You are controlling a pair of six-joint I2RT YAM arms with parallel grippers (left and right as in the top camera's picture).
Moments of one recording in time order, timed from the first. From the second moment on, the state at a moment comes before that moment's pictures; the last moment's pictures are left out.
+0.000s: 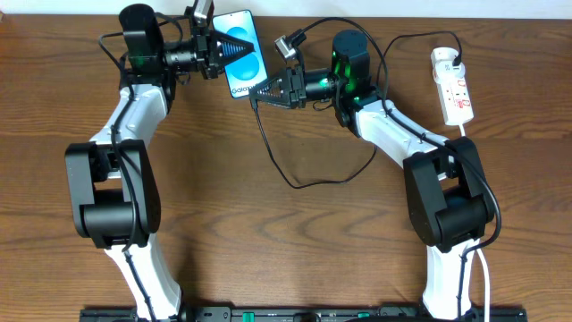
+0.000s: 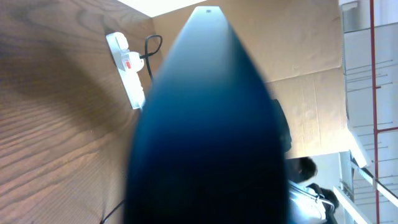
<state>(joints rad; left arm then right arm) 0.05 2.07 1.48 0.44 1.47 -1.14 0.40 2.14 1.48 0.54 -1.30 1.14</state>
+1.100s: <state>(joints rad) 0.23 2.07 1.48 0.44 1.49 -1.14 0.38 2.14 1.48 0.51 -1.28 1.09</state>
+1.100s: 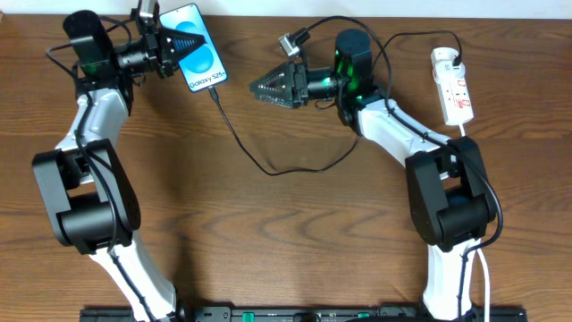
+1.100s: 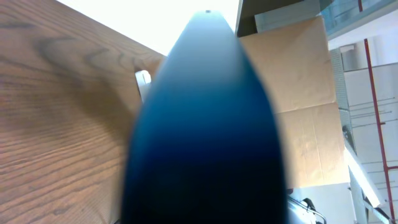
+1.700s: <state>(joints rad) 0.23 2.07 1.48 0.44 1.49 -1.14 0.24 2.14 1.48 0.52 -1.40 1.02</state>
